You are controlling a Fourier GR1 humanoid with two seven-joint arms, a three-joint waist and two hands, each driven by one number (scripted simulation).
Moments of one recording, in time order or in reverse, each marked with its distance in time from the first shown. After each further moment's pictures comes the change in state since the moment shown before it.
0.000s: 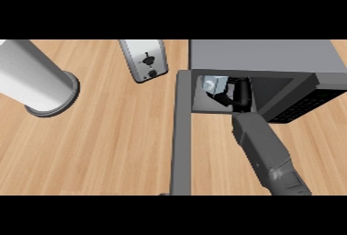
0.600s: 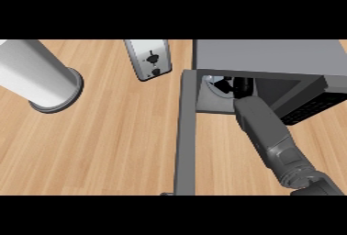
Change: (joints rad) left arm -0.055 0.019 0.005 0.072 -0.018 -0.015 -0.027; right arm -0.208 -0.053 0.013 0.262 0.132 -0.225 -0.066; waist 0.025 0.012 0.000
